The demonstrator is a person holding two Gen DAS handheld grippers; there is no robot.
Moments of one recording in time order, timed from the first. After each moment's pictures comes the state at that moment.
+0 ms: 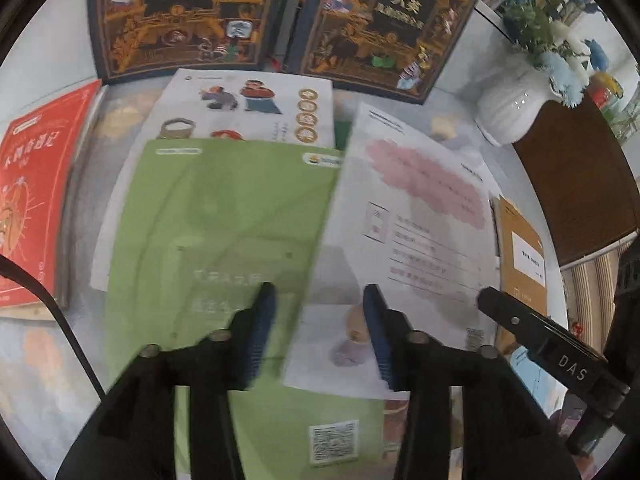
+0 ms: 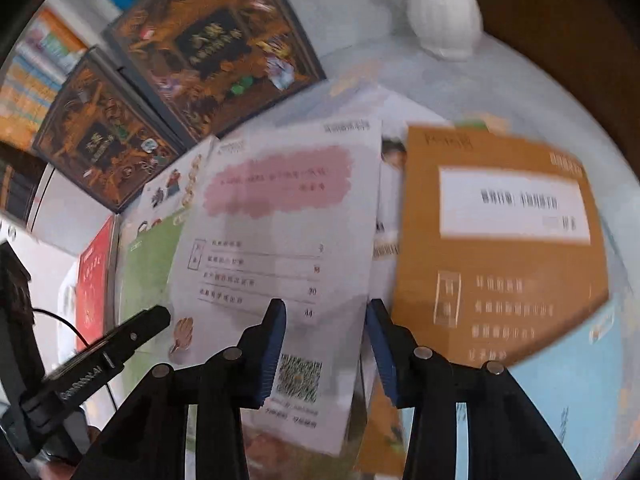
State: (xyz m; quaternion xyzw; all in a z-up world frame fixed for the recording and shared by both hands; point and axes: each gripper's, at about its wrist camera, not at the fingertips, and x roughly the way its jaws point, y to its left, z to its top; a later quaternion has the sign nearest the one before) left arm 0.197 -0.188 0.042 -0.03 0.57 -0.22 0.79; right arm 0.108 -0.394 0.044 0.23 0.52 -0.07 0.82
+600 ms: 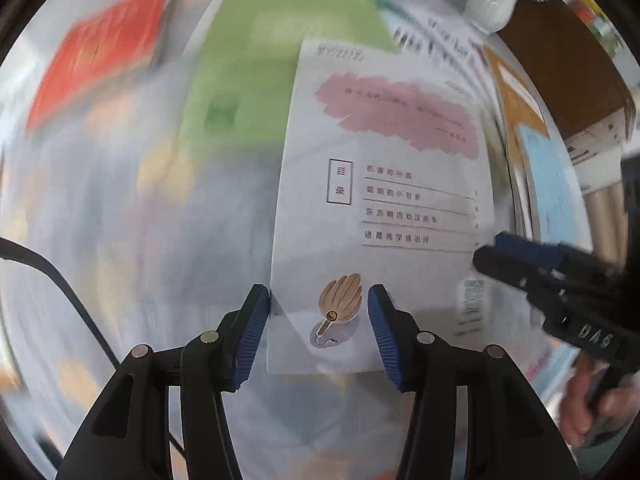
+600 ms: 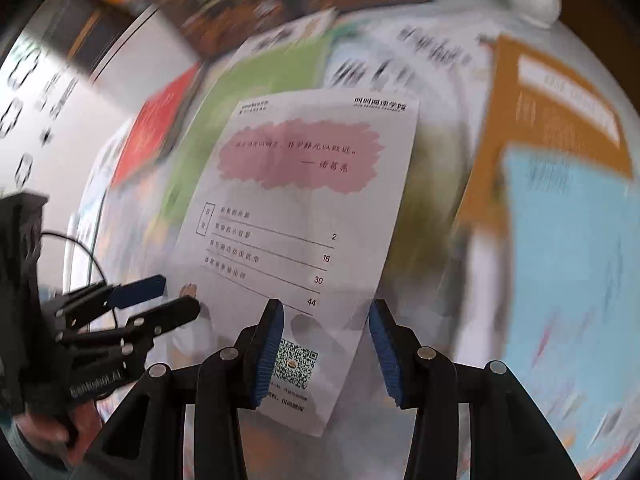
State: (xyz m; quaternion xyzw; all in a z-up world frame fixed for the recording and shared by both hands) left arm 0.032 -0.100 0.030 0.01 0.66 -0.21 0.73; right arm -0.018 -0.297 0.030 0.16 0.60 0.08 0.78
